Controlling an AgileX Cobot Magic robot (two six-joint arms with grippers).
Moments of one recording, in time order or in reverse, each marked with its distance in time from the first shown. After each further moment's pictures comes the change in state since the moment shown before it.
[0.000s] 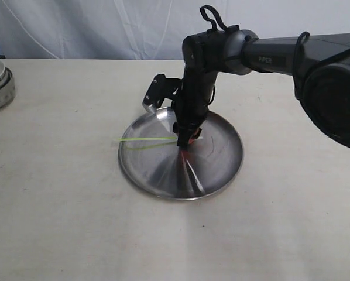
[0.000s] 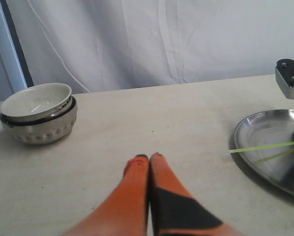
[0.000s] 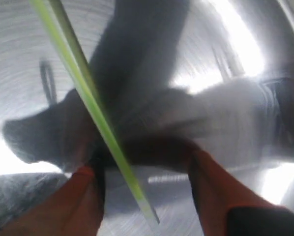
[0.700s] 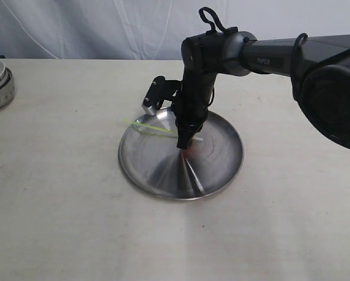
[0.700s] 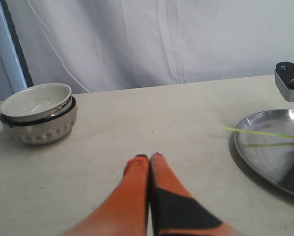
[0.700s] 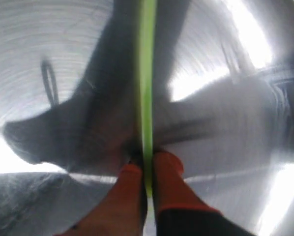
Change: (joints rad) left arm 0.000 0.000 0.000 0.000 0.000 0.000; right arm 0.002 0.008 0.000 0.000 0.010 -0.003
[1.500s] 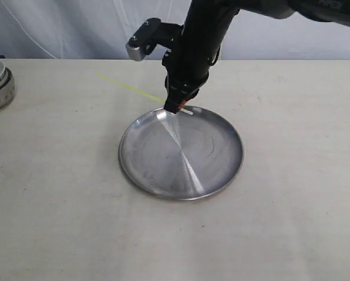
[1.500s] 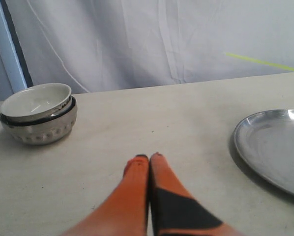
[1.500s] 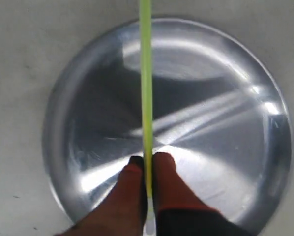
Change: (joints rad) left arm 0.000 0.000 0.000 0.000 0.000 0.000; right arm 0.021 -0.302 0.017 0.192 0.210 0.040
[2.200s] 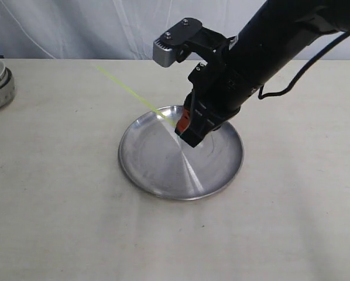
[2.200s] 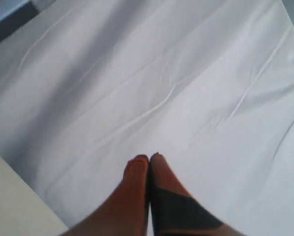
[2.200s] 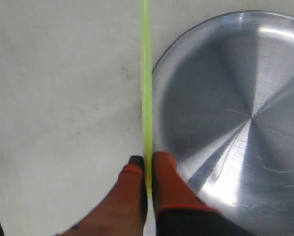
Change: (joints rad) left arm 0.000 -0.002 0.000 -0.498 -0.499 -0.526; right arm 0.000 -0.439 0.567 0.256 -0.221 -0.021
